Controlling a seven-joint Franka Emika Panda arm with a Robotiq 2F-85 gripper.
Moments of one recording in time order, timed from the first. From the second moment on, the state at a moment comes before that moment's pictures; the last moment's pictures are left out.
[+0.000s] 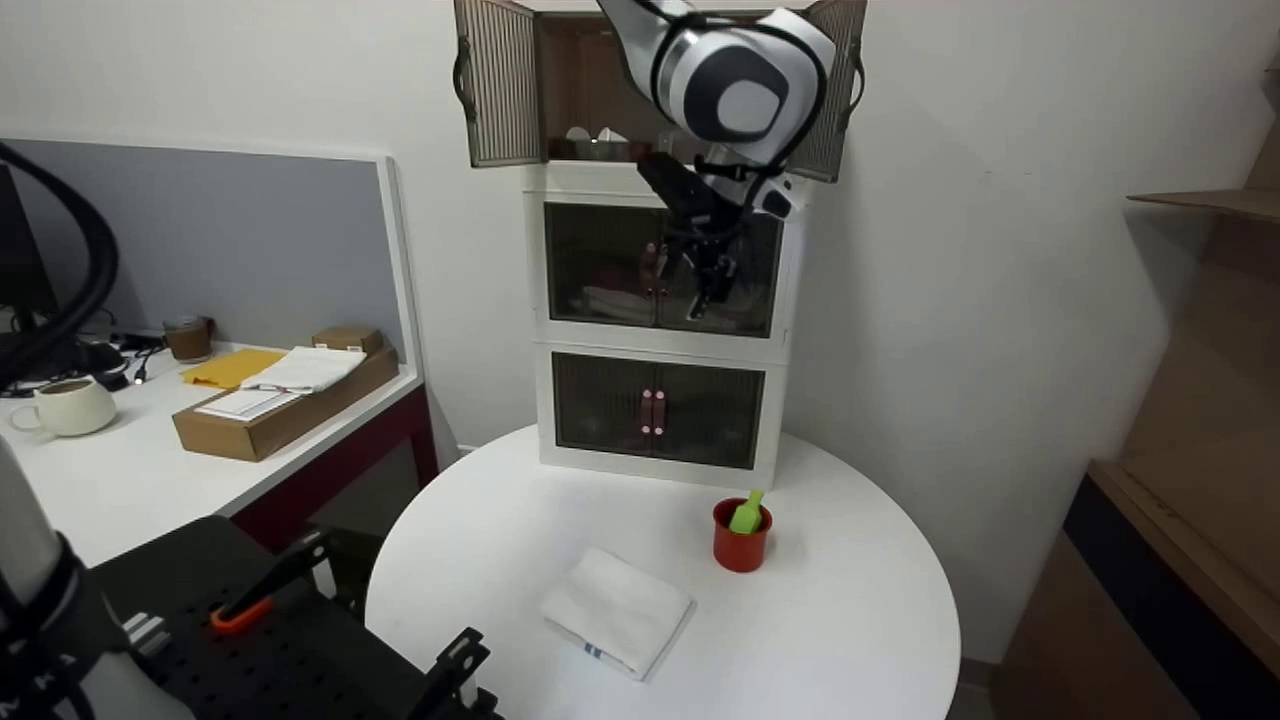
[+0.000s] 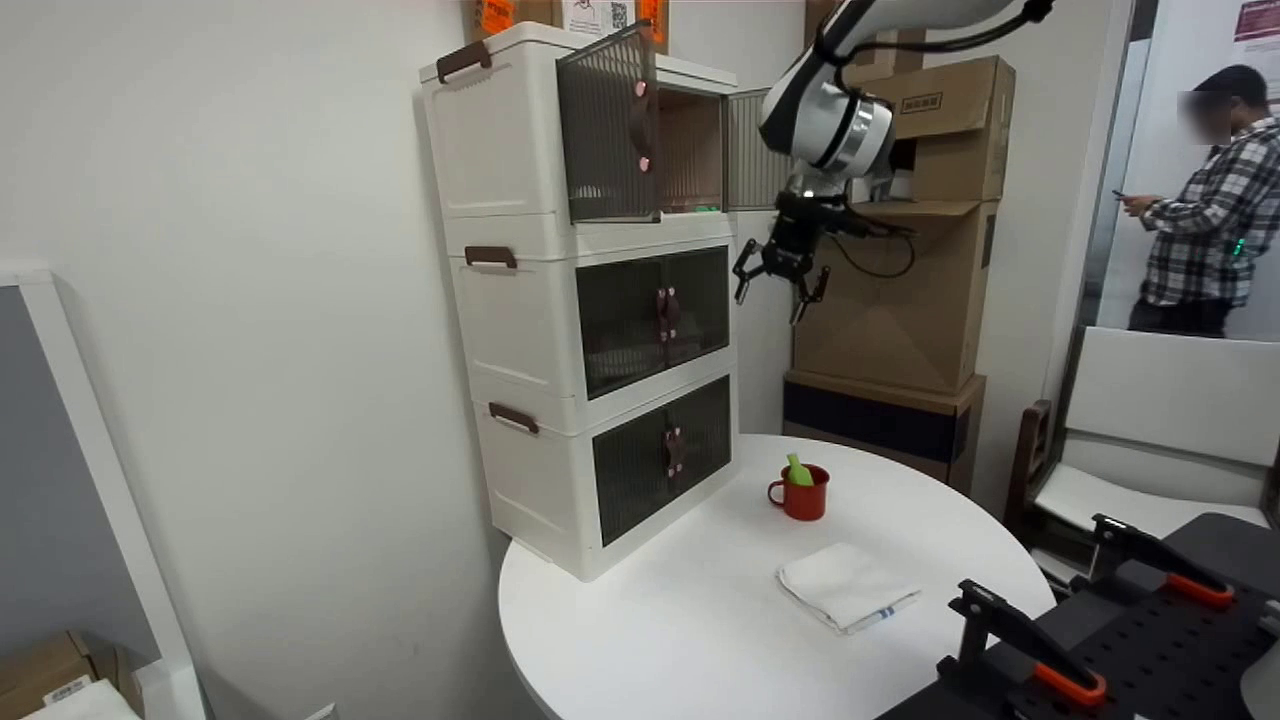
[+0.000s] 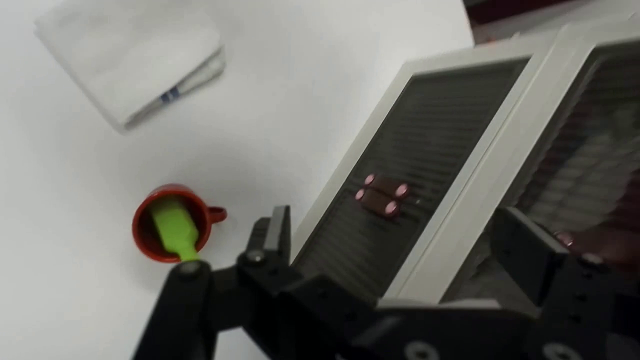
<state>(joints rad) -0.22 0.46 0.03 -1.73 0.45 2.12 0.09</state>
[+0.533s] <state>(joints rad) -0.13 0.19 0.03 -1.79 0.31 1.66 0.01</state>
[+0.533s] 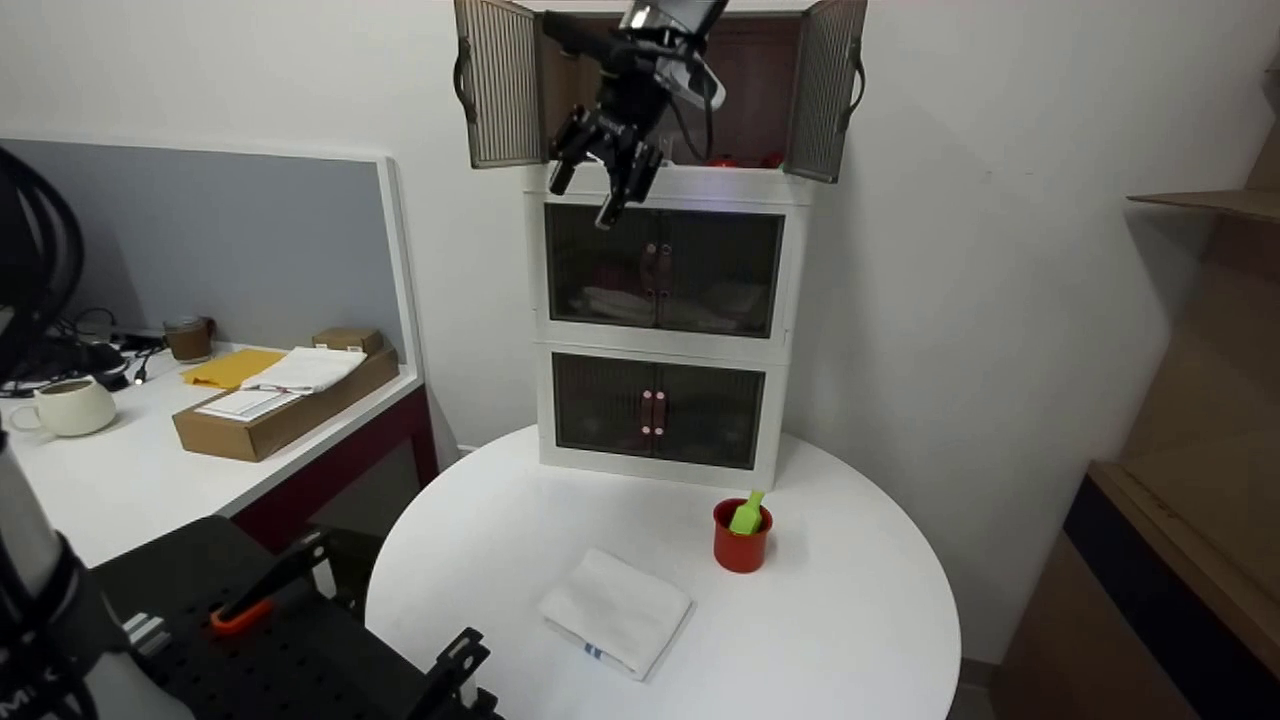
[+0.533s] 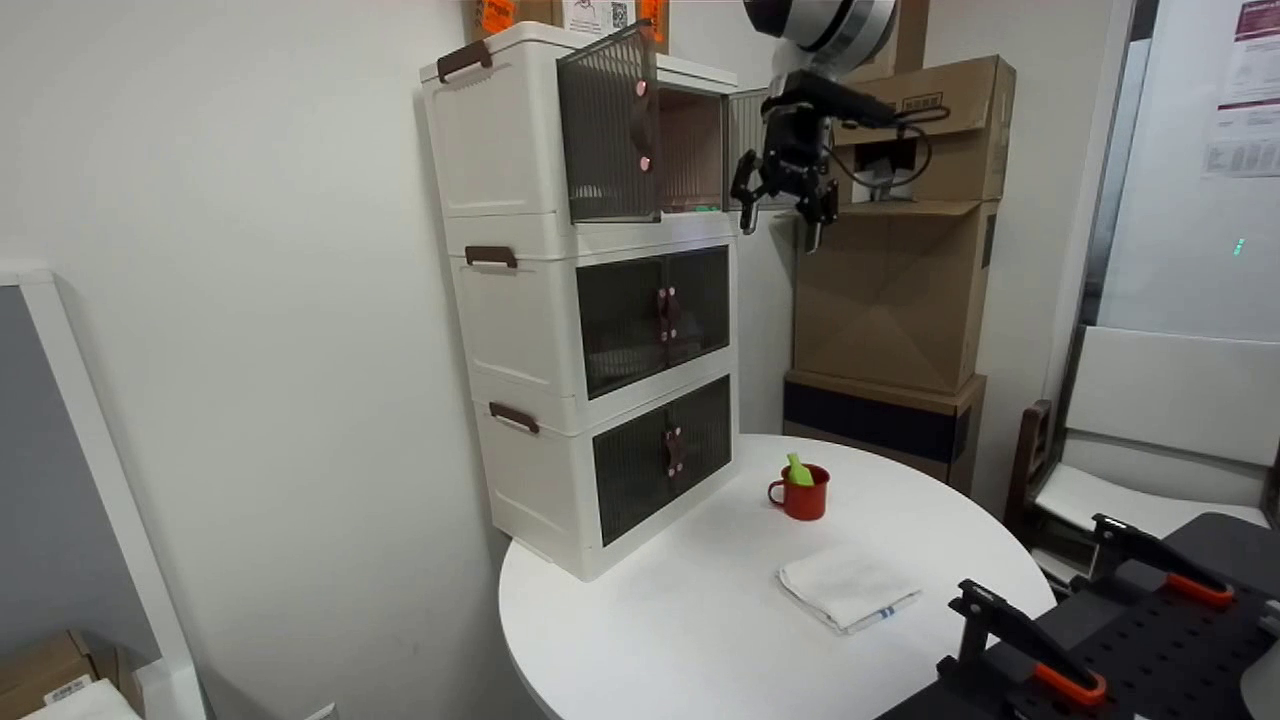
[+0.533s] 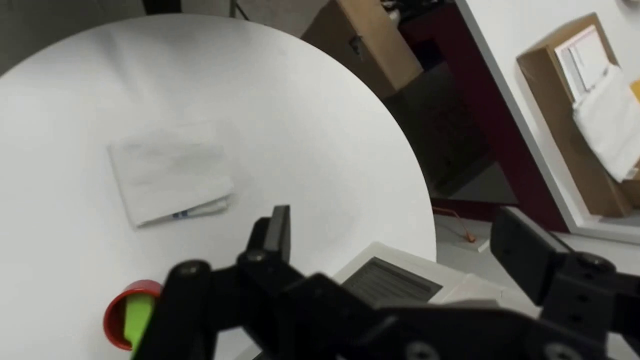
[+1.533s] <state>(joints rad) -0.11 -0.15 -0.02 -1.93 0.00 1.71 -0.25</state>
